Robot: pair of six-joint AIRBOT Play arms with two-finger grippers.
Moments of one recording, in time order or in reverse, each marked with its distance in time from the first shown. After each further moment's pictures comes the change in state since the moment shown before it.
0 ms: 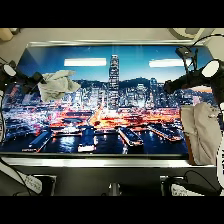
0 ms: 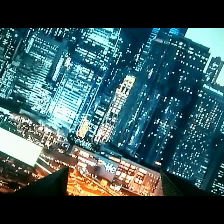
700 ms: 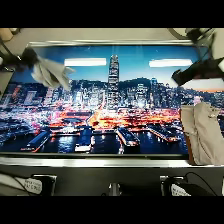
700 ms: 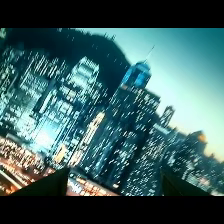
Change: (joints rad) left arm -0.051 0.203 0.060 -0.286 0.200 0.349; right arm 0.000 0.137 0.105 -0.031 0.006 -0.070
